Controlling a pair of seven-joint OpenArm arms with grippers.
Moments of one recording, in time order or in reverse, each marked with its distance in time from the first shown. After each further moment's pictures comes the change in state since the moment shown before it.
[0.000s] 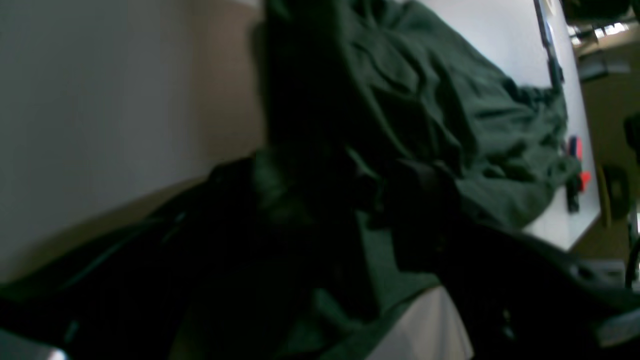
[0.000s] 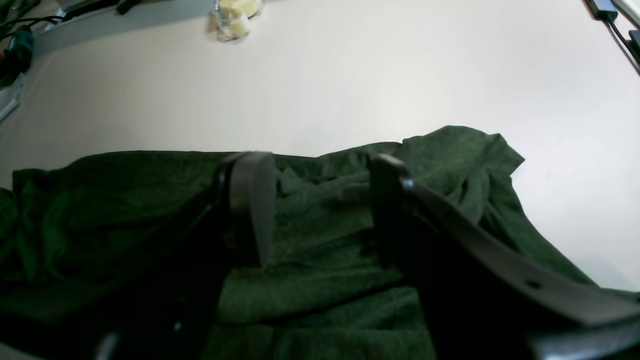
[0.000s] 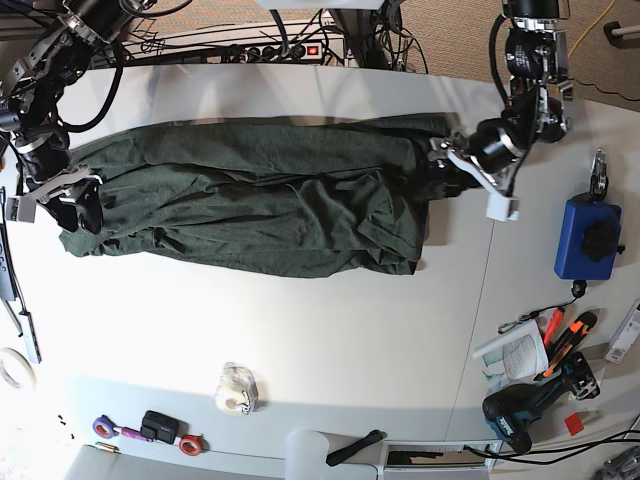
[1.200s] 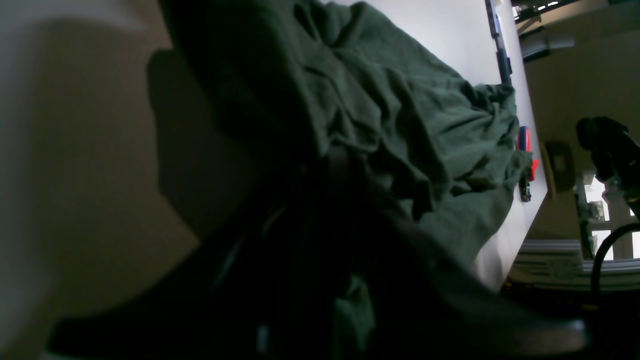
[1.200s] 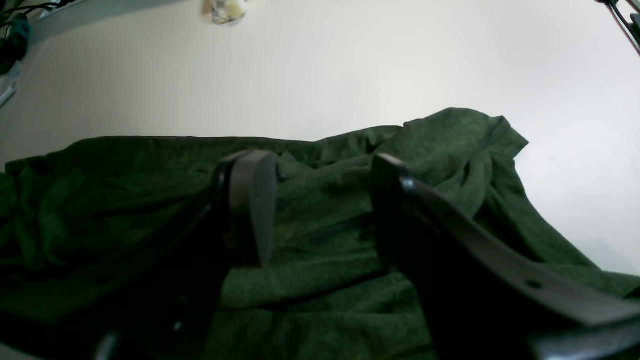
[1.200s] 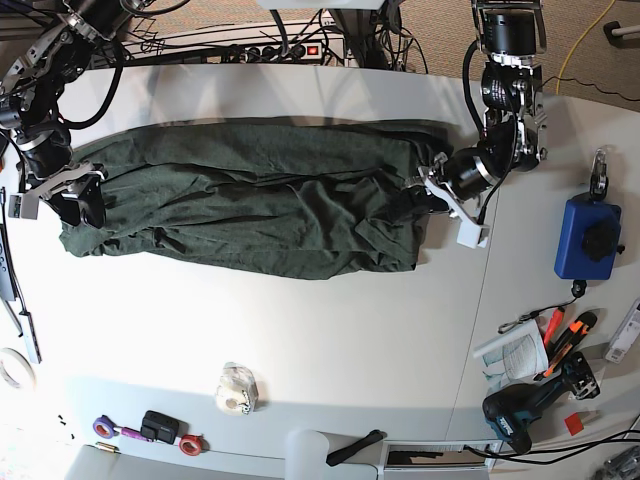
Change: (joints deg) left arm -8.9 5.2 0.1 -13.6 1.0 -5.4 0.4; right arm -0.8 0.0 0.0 0.0 0.0 0.0 -1.0
